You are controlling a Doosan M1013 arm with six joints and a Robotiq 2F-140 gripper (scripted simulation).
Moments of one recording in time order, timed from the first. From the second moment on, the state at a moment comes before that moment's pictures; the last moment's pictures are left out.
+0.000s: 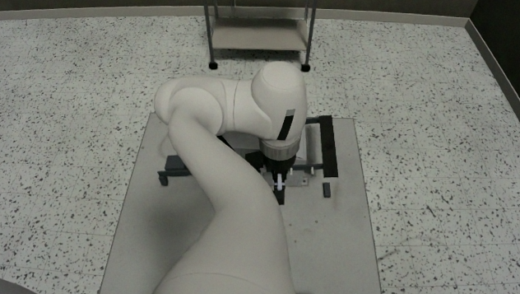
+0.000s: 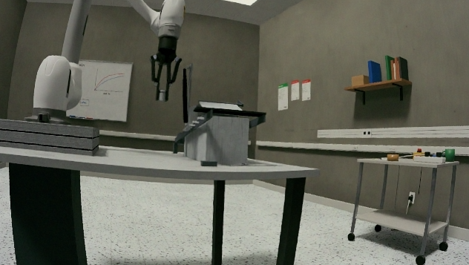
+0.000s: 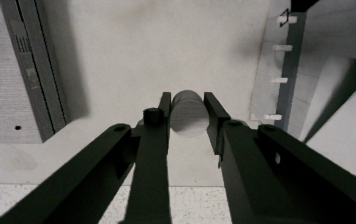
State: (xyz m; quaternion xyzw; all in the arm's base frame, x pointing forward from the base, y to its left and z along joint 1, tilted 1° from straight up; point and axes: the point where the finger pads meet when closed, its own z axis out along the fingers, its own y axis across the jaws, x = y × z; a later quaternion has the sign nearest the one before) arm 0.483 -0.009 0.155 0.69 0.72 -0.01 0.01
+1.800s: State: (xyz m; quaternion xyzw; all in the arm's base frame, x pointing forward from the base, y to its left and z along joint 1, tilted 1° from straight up) arm 0.564 -0.090 0.180 0.69 0.72 -0.04 0.04
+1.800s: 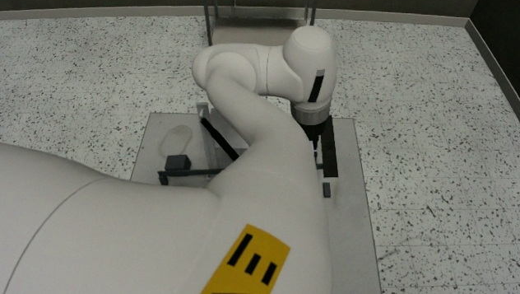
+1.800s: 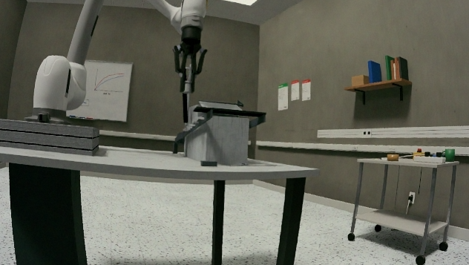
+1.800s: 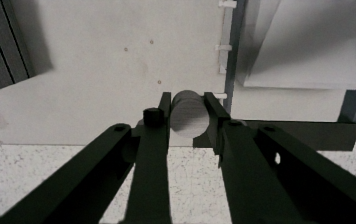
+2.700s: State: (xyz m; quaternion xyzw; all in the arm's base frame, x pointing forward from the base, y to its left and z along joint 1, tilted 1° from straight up) arm 0.607 -0.134 0.194 0.69 0.72 -0.05 0.05
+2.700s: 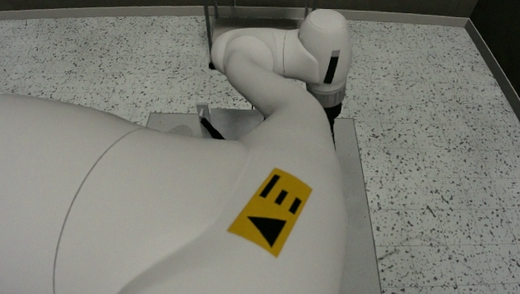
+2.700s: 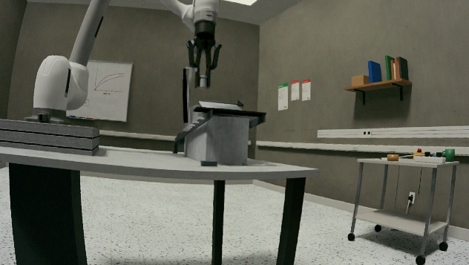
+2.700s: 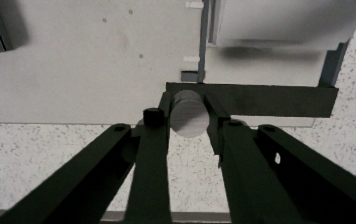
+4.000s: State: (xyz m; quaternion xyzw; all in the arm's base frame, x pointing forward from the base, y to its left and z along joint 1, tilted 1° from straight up) arm 0.630 -0.156 0.174 0.69 0.72 -0.06 0.06
